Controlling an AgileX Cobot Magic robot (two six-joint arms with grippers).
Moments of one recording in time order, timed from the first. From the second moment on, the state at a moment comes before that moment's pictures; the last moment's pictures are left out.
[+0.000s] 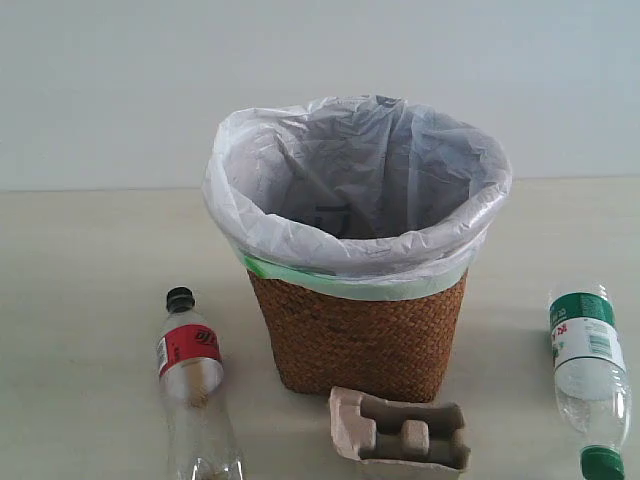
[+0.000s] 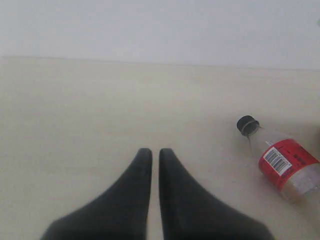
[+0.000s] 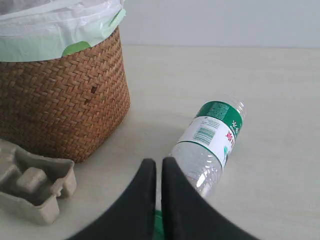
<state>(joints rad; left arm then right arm) 0.03 0.03 0.00 -0.02 0.29 -0.01 0.28 0.01 0.00 -0.05 0.35 0.10</state>
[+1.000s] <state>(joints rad) 0.03 0.03 0.00 -0.02 0.29 -0.01 0.28 0.01 0.00 0.49 0.33 0.64</state>
